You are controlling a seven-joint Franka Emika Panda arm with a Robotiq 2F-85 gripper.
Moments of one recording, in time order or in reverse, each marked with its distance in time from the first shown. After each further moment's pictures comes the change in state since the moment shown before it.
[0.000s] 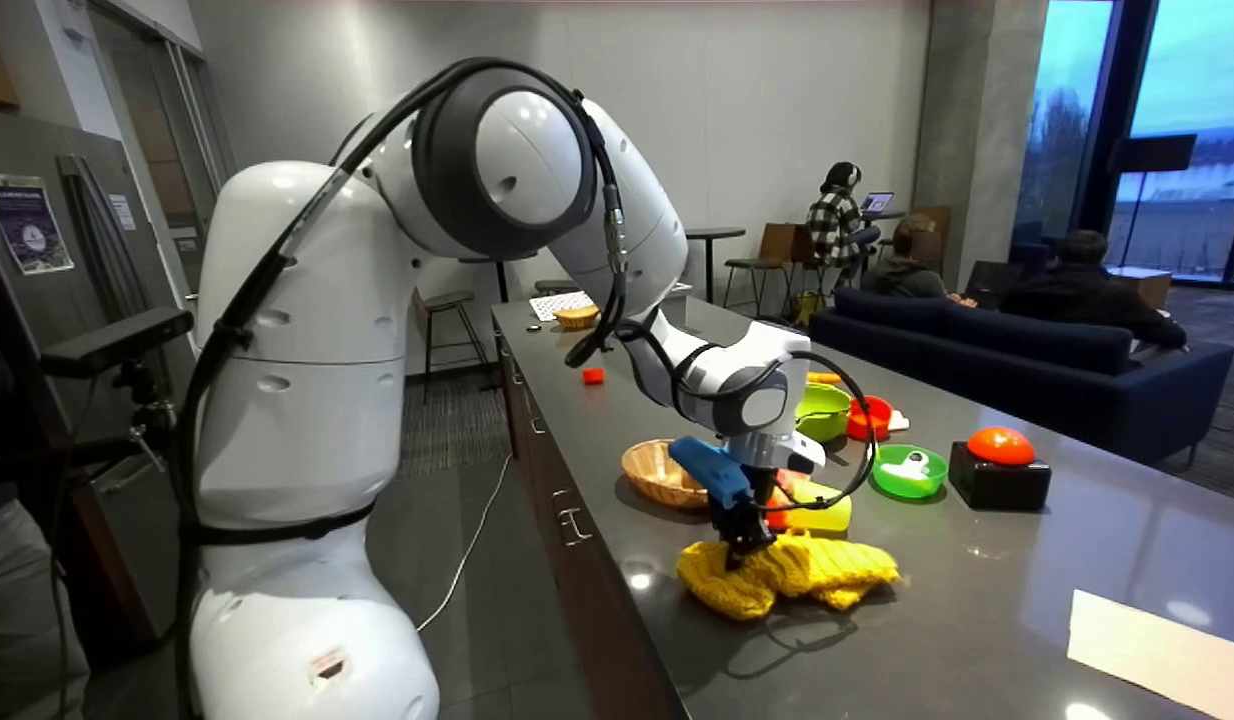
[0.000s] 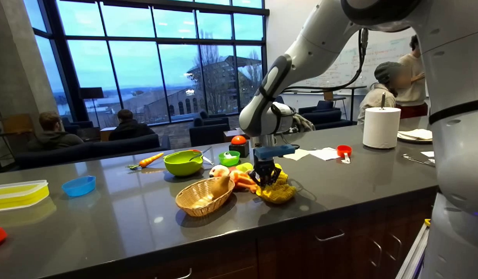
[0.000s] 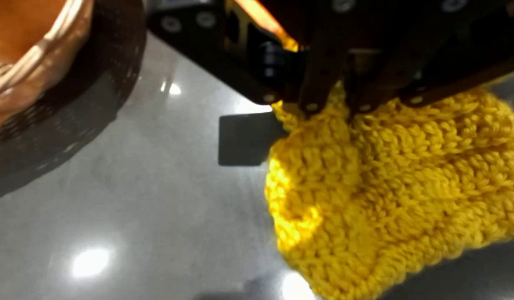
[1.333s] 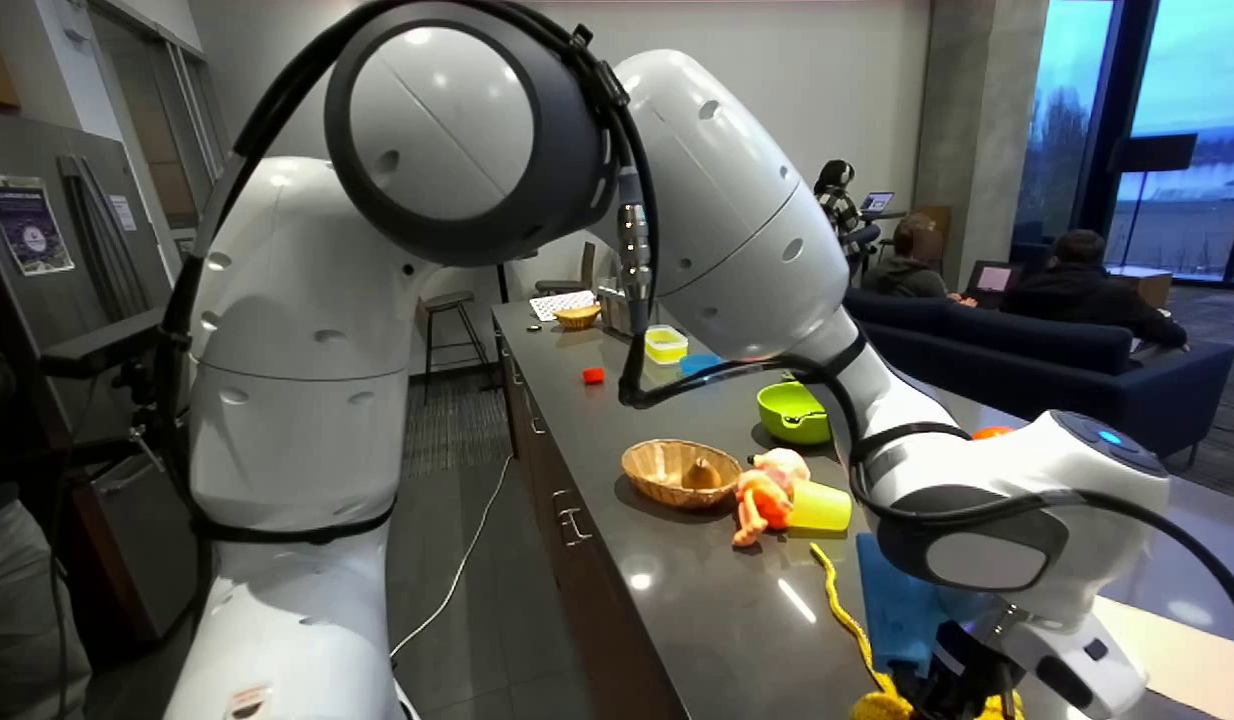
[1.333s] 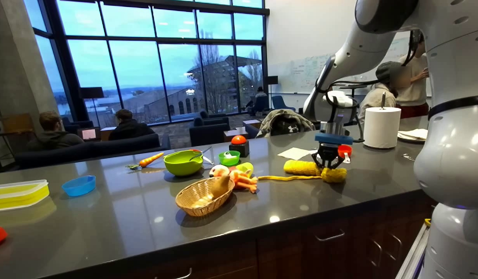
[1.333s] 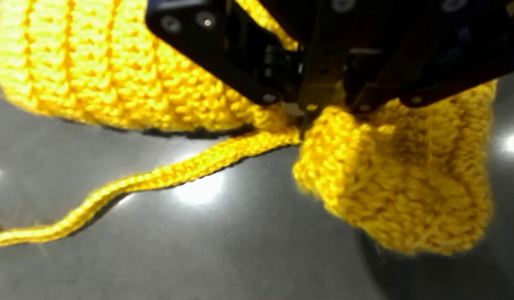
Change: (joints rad) arm -0.341 0.002 -0.265 -0.021 0.195 -0.006 -0.010
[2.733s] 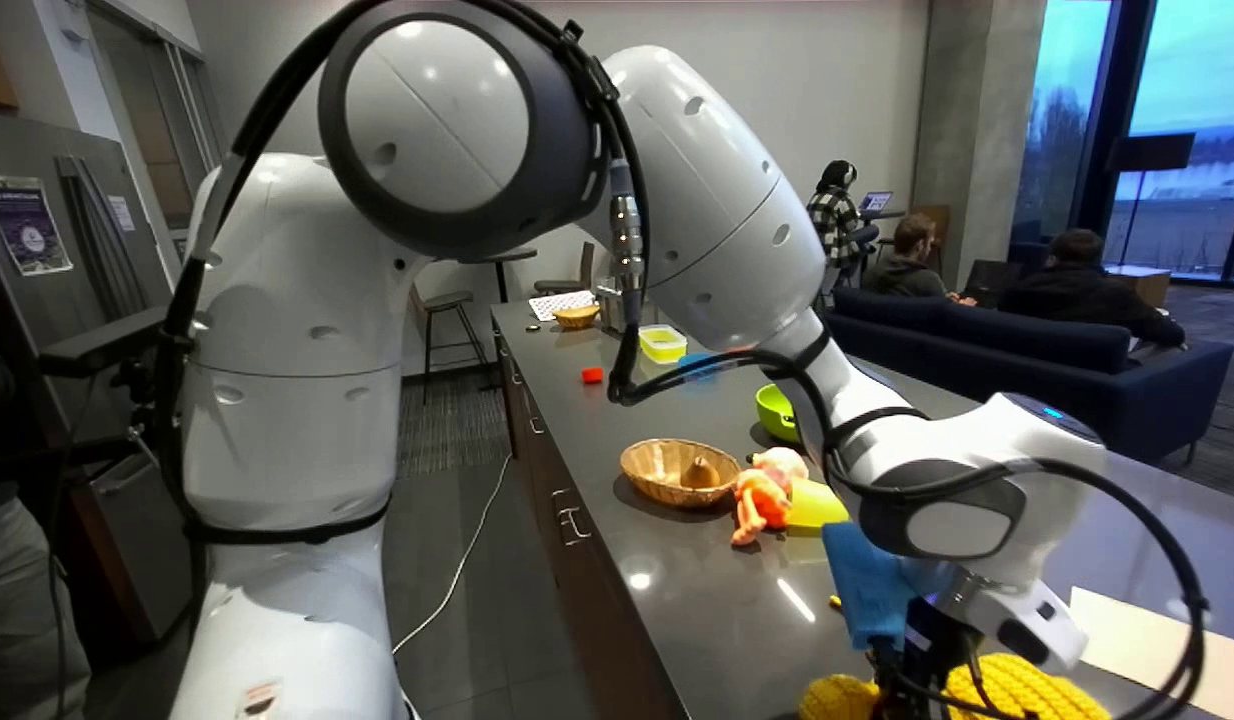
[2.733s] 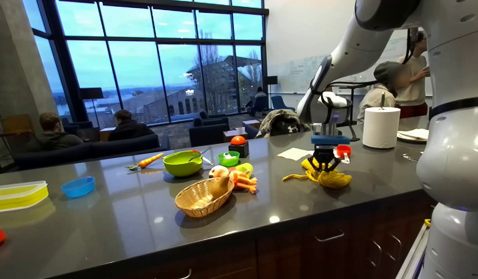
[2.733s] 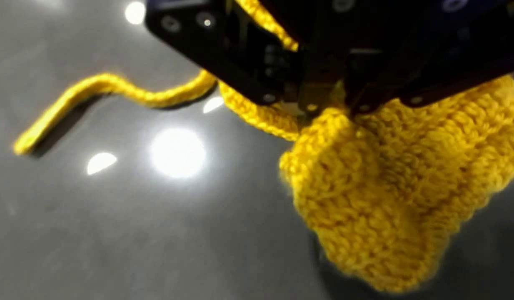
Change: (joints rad) arm 0.054 -0.024 0.016 -0.022 -0.114 -0.048 0.015
